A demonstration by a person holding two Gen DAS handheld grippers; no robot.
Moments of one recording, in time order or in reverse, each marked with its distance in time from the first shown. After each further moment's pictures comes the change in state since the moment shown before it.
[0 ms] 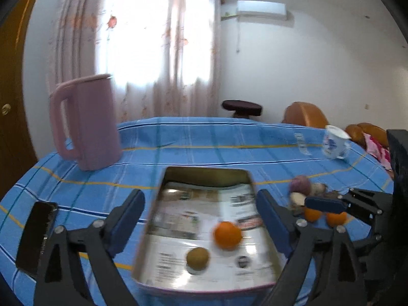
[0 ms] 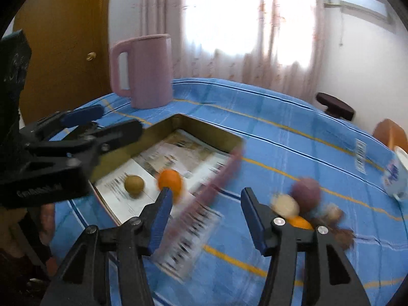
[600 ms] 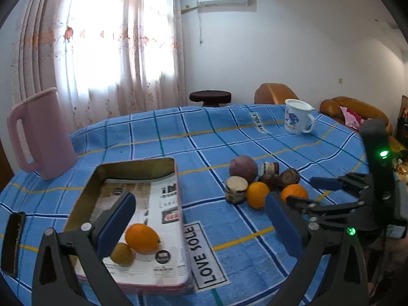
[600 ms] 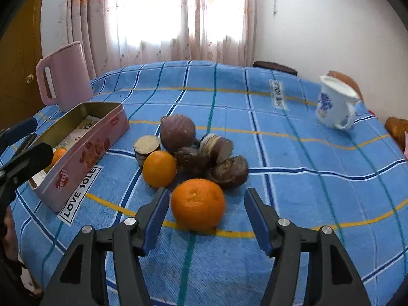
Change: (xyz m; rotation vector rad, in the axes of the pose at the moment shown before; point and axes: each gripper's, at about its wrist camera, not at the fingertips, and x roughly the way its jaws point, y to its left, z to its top) left arm 0.011 -0.090 -0.013 0.133 0.049 -0.109; right arm -0.001 -0.096 -0.051 0.228 0.109 -0.183
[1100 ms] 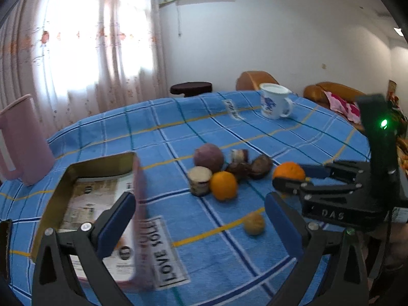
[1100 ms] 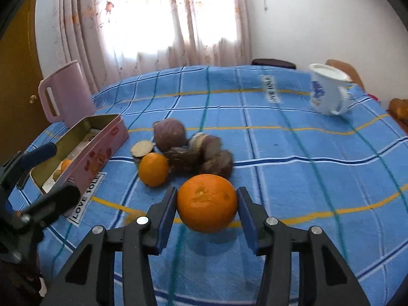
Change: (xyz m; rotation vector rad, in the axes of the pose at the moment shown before) left arm 0.010 -0.045 -0.006 0.082 0.056 -0.087; right arm -0.030 -0.032 -0.019 0.101 -0.070 0.027
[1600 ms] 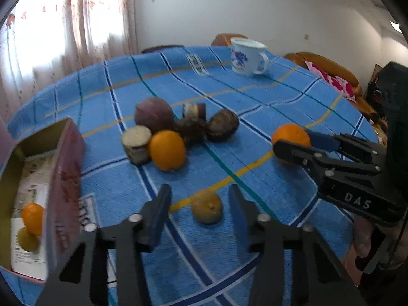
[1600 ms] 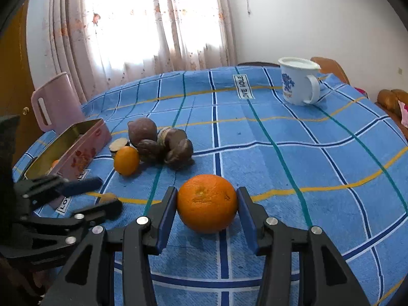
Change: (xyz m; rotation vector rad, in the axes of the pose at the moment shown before) left arm 0.051 -0.036 -0.014 0.019 0.234 -0.146; right arm -0.011 -0.032 -0.018 0.044 -0.032 -0.029
